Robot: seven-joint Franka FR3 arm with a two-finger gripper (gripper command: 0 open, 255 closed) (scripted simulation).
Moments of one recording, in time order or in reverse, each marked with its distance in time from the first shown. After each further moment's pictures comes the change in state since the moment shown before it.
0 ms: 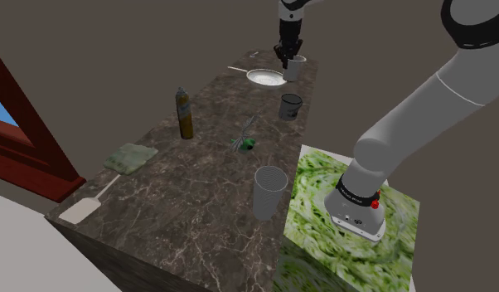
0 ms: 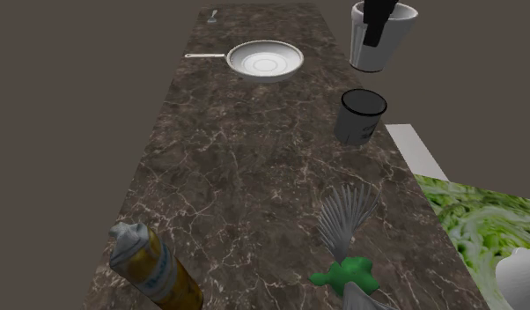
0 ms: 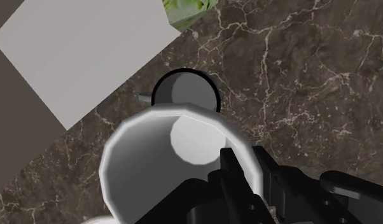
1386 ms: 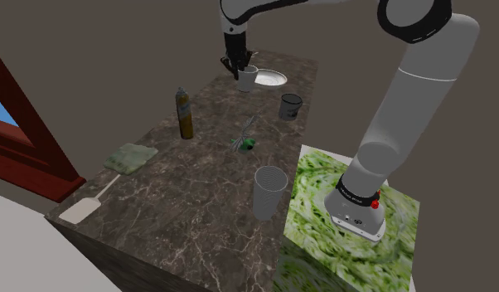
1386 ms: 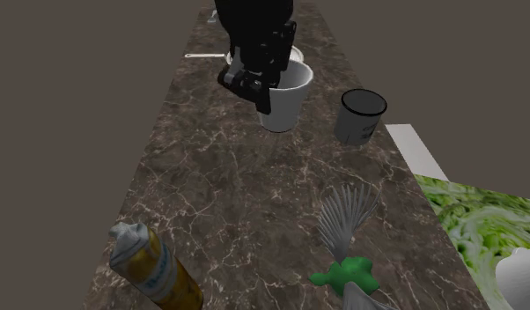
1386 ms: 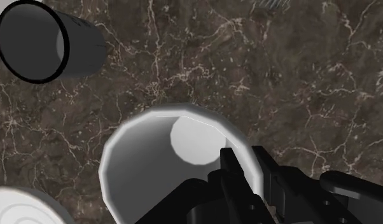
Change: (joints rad) arm 0.138 0.366 0.167 0.294 0.010 0.024 0.308
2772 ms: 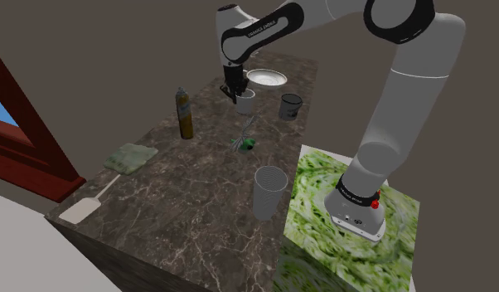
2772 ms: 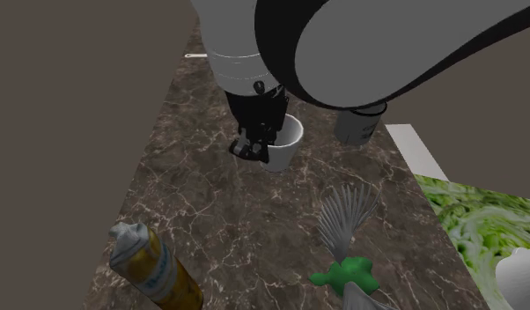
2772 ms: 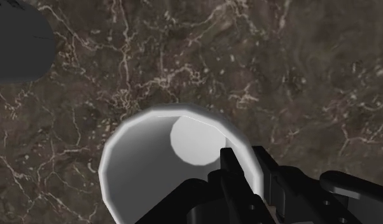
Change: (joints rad) arm 0.001 0.076 -0.003 -0.183 -0.028 0.254 0.049
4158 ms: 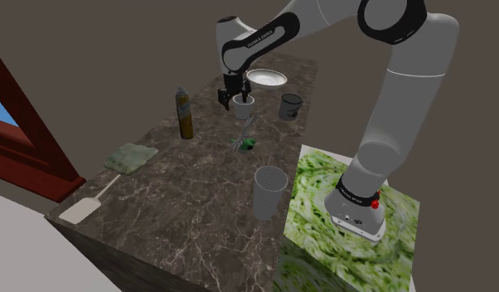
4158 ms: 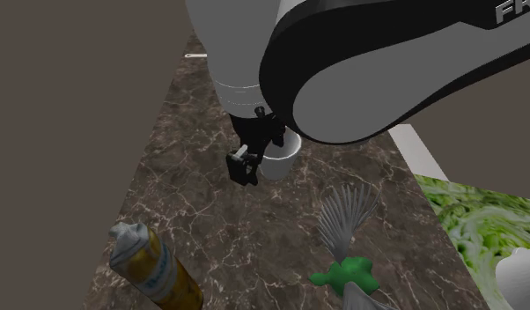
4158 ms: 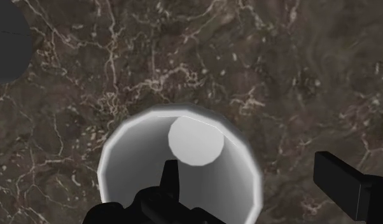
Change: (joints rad) arm 0.000 0.038 -0.004 -0.036 -0.013 0.072 0.015
